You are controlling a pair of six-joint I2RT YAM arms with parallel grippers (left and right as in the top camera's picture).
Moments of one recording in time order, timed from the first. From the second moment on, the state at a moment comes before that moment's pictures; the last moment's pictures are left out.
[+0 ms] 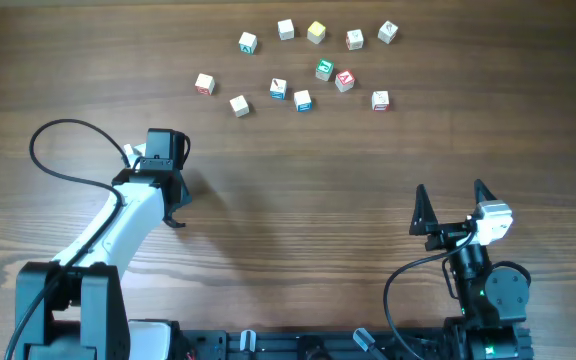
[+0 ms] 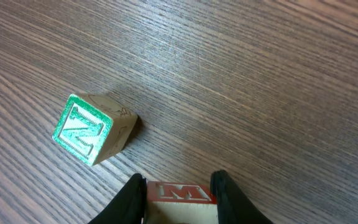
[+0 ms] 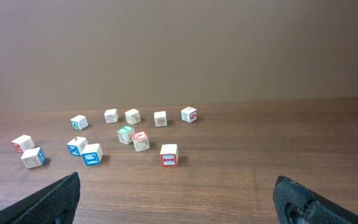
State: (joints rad) left arm -0.07 1.53 0.76 -0.56 -0.40 -0.47; right arm 0.06 0.02 0.01 0.00 -0.06 0.10
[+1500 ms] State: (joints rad) left arm 0.07 1.53 0.71 -0.42 -0.27 -0.15; right arm 0.06 0.02 0.01 0.00 -0.06 0.10
